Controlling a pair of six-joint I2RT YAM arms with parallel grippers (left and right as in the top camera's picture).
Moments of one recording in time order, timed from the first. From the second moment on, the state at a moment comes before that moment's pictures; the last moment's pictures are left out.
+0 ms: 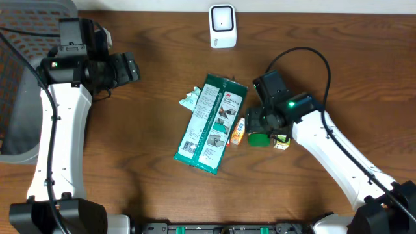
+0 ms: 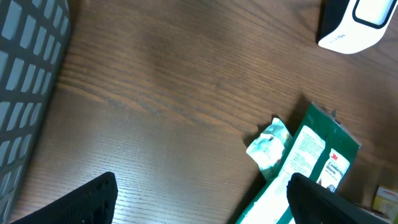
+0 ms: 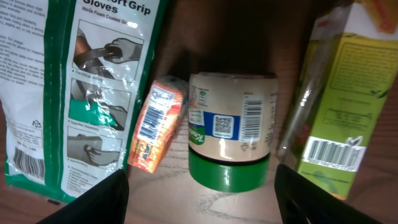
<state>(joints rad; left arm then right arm) 0.07 1.58 1.54 -1.02 0.18 -0.25 0.47 1.54 1.15 -0.89 0.00 0.54</state>
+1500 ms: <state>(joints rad) 0.07 1.58 1.54 -1.02 0.18 -0.25 0.67 1.72 1.11 -0.65 0.09 0.73</state>
